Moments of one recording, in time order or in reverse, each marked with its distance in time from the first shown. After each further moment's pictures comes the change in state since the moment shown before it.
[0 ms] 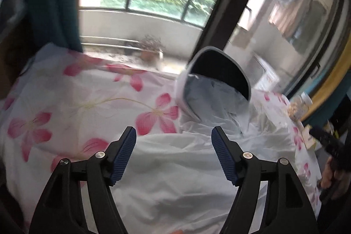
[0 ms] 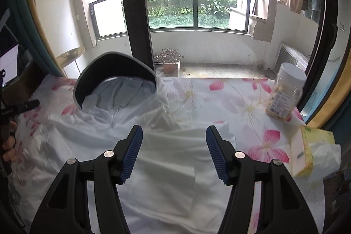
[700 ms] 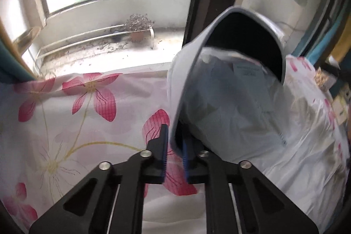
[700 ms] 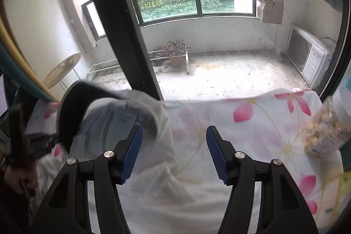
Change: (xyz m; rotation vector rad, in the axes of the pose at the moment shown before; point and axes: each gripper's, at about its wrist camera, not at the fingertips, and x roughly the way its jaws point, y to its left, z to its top) left arm 0.129 -0.009 0.040 0.251 0.197 0.061; right arm 0.113 -0.010 0.081 0.098 0.088 0.077
